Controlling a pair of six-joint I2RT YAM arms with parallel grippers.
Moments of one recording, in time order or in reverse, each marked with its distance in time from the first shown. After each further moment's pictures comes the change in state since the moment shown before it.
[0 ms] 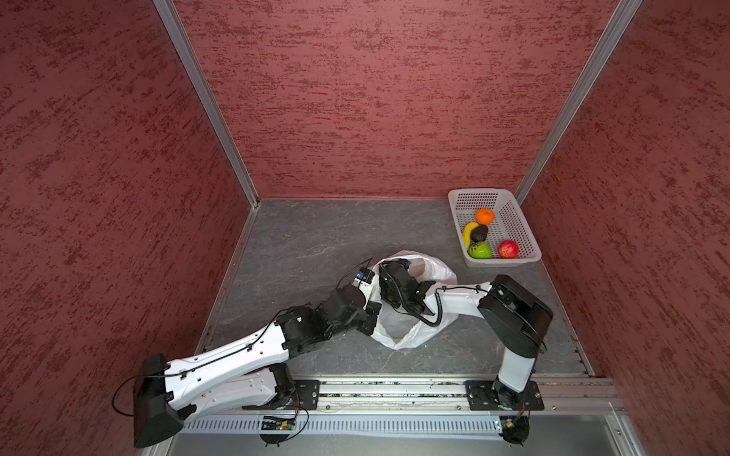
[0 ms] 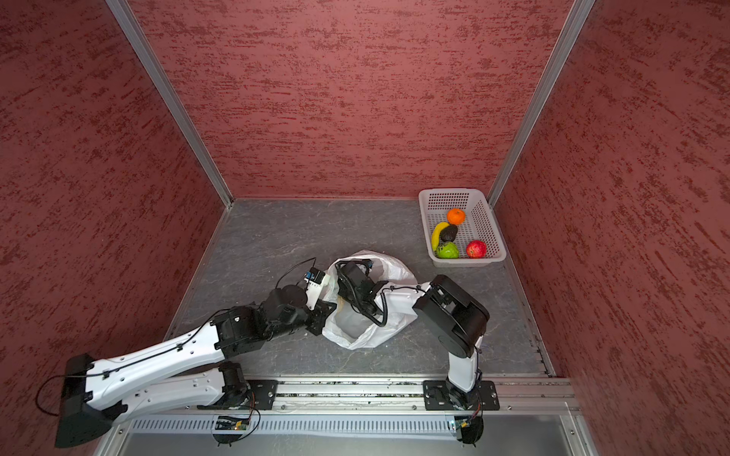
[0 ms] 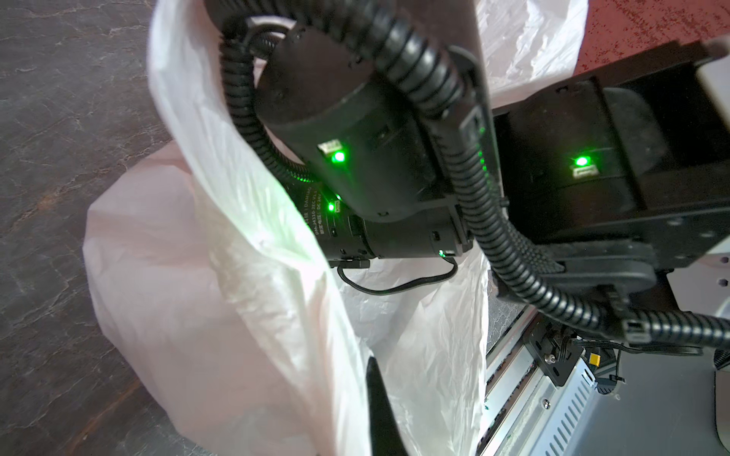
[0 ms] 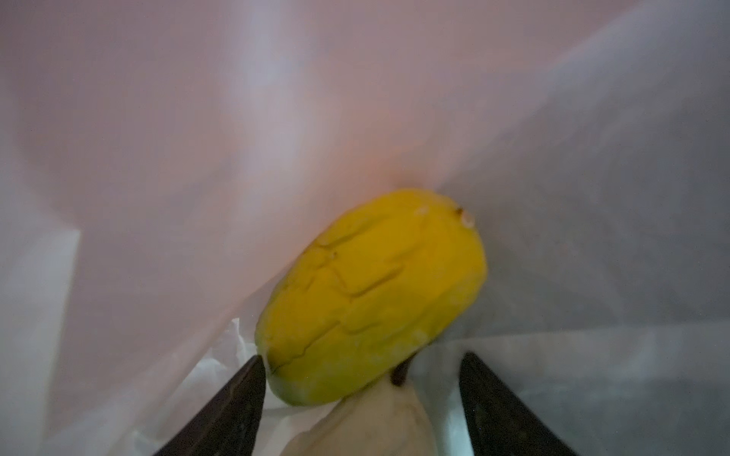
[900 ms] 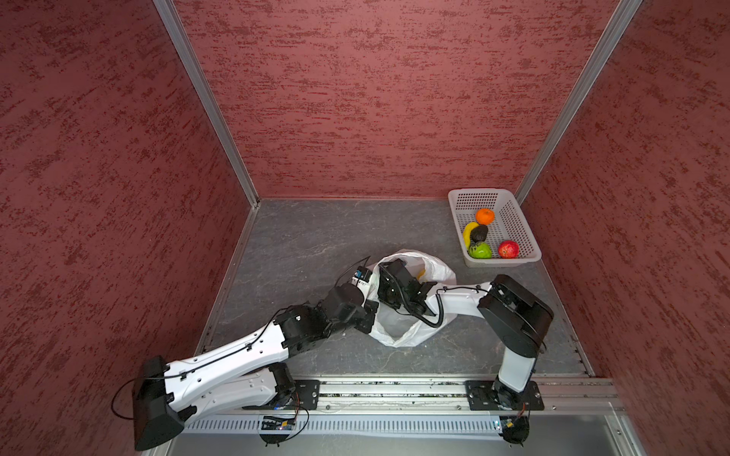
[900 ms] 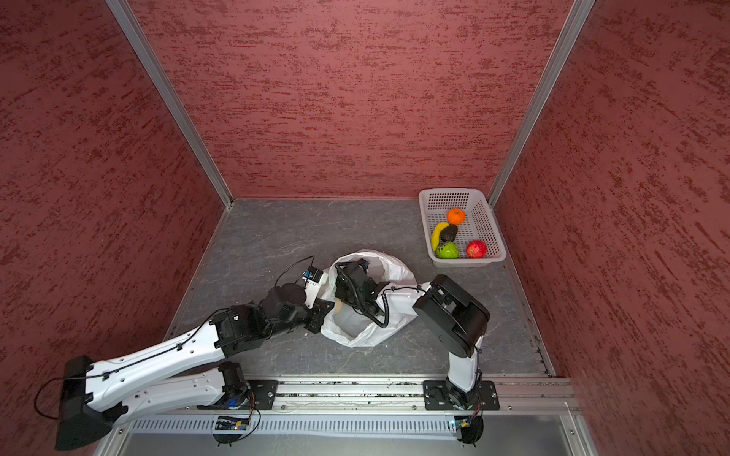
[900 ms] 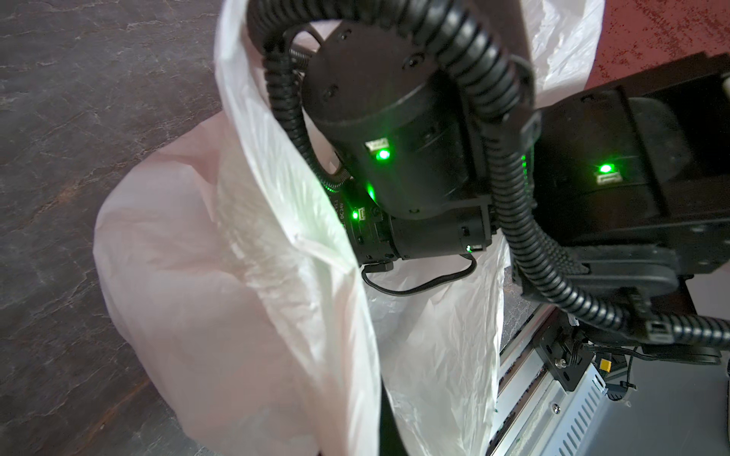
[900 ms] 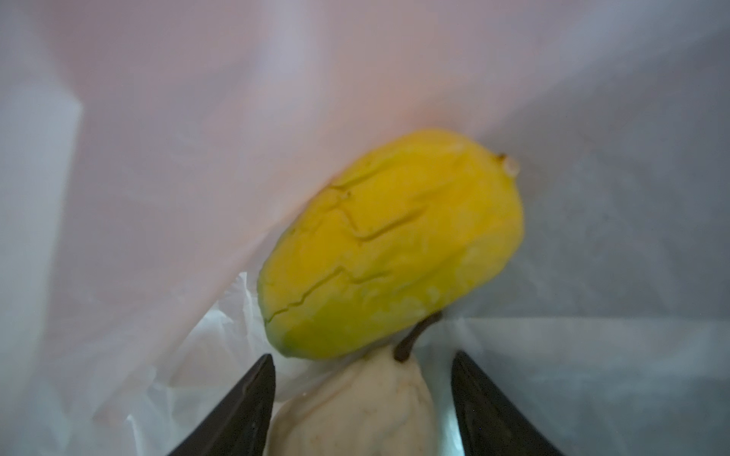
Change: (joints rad) left arm 0.030 0.000 -0.002 -0.015 0.003 0.003; right arm -0.006 -0.003 -0.023 0.034 -0.134 -0.113
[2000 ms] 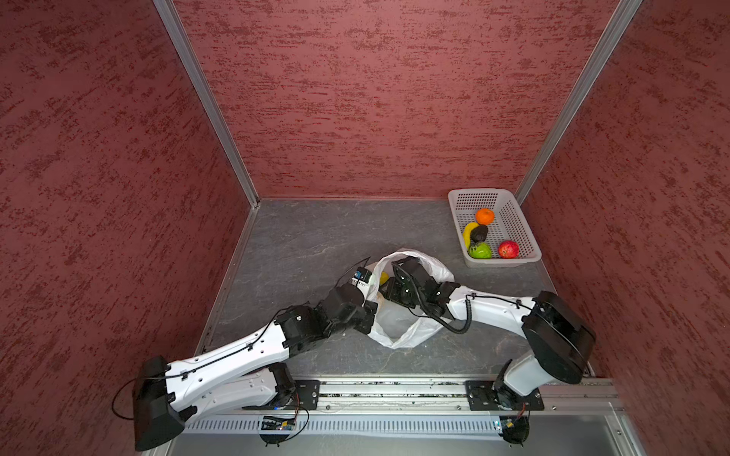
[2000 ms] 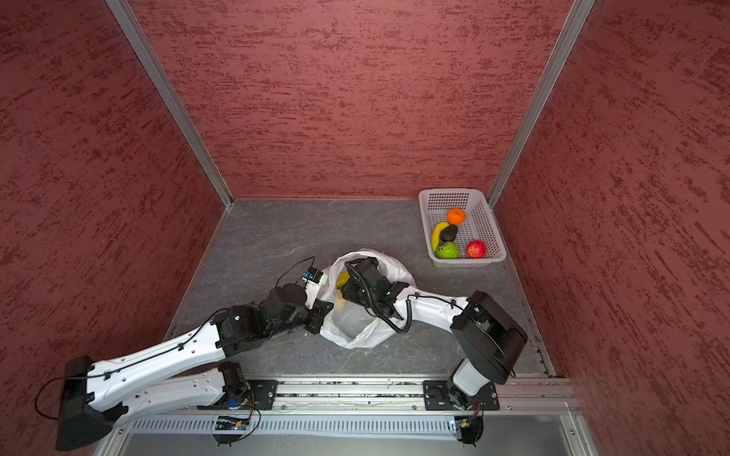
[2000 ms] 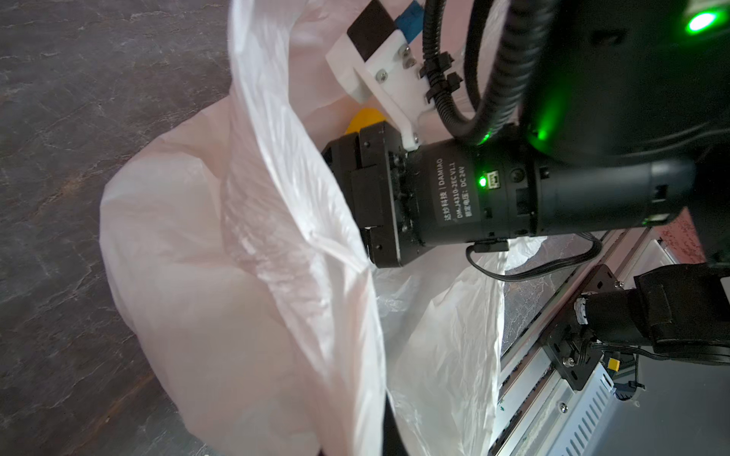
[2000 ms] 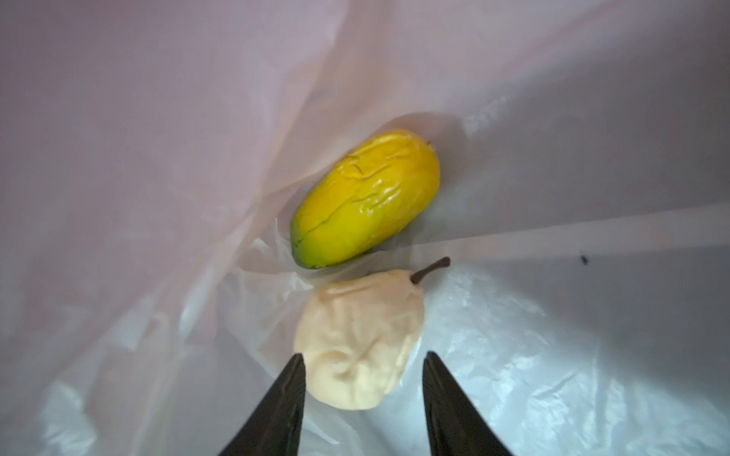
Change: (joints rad) left arm 0.004 0.003 -0.013 -0.006 0.000 0.000; right arm -0.015 -0.230 -0.068 -0.193 0.029 -0.105
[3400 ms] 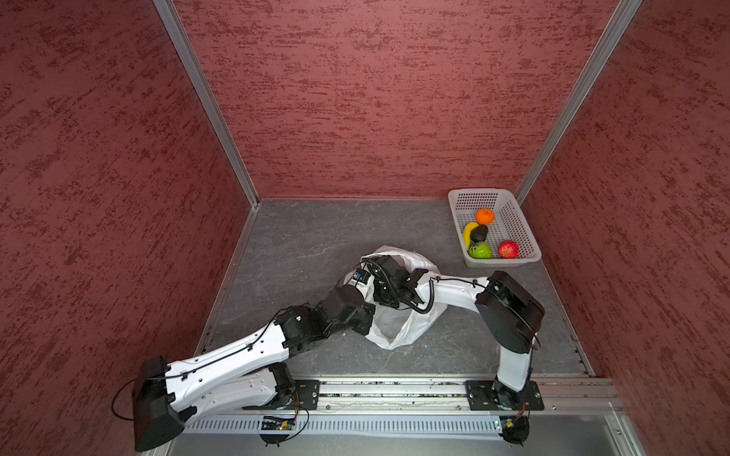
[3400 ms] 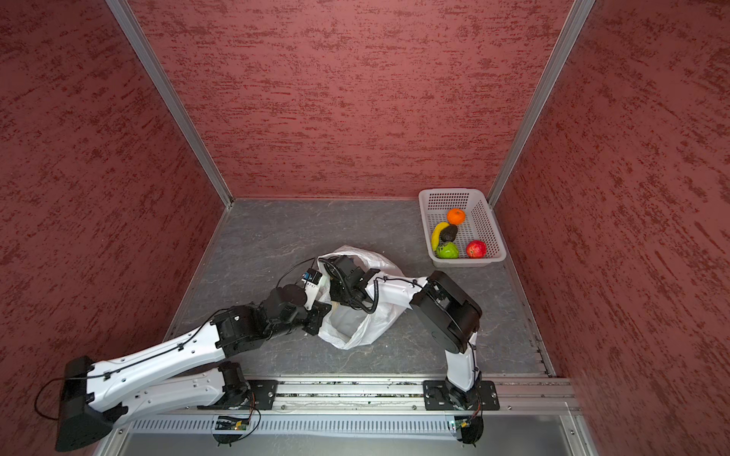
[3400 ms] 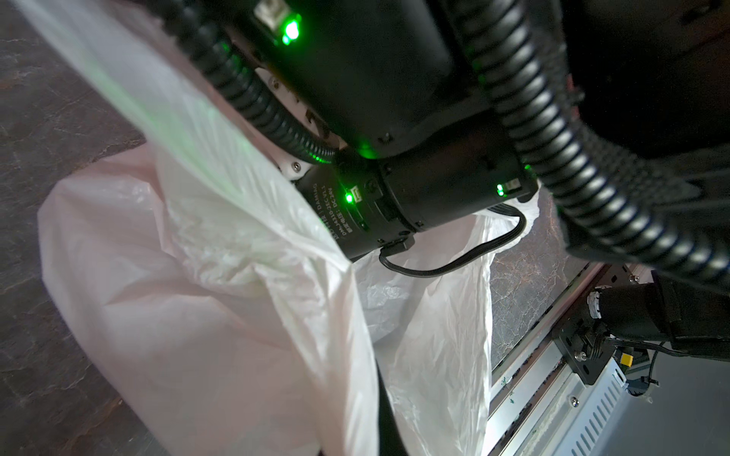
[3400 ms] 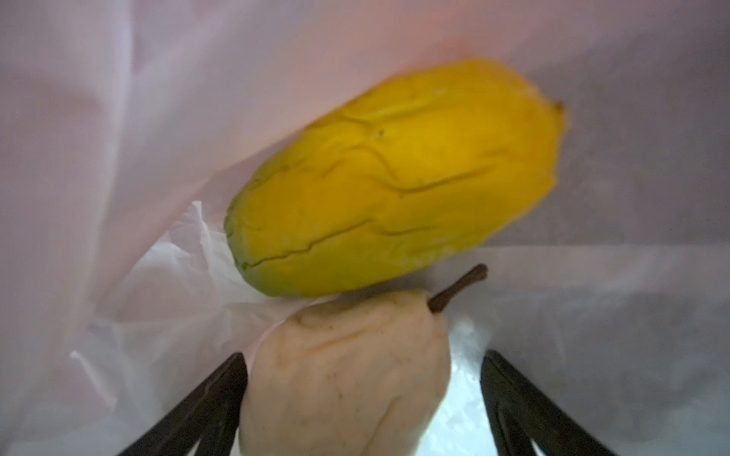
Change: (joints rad) left arm -0.001 -0.004 -0.002 -0.035 -0.006 -0.003; right arm 0.031 0.286 0.296 -0.188 -0.156 -0.130
